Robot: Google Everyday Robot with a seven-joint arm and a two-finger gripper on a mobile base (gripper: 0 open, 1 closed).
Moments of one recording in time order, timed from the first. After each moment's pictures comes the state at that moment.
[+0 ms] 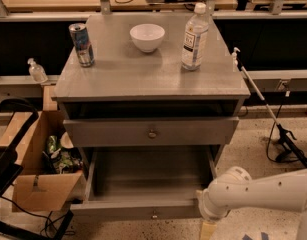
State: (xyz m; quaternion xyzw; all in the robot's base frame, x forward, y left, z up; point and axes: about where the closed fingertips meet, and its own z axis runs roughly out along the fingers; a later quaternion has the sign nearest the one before) arm 0.427 -0.186 0.404 -0.68 0.73 0.03 0.08
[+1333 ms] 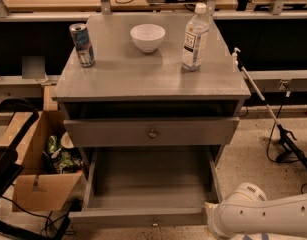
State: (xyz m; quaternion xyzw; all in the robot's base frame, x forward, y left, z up) arm 0.369 -0.203 0.419 -0.65 0.75 0.02 0.08
